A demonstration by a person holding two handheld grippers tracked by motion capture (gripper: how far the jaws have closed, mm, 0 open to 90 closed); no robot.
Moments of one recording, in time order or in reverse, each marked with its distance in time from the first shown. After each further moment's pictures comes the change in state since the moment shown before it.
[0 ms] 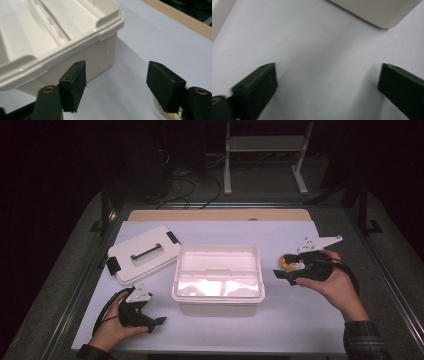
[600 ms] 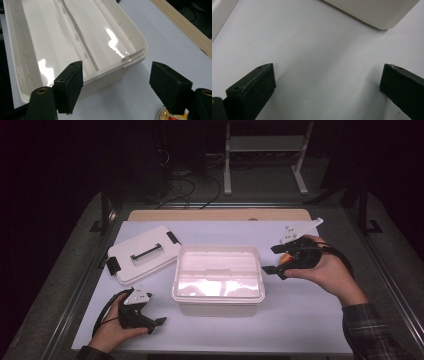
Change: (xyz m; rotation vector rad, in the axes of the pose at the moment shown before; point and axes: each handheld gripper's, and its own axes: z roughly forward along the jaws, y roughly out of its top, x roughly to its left) left arm 0.000 -0.004 0.000 -0.029 0.000 -0.002; right arm 0.022 0.058 0.002 0.095 0.071 -0.181
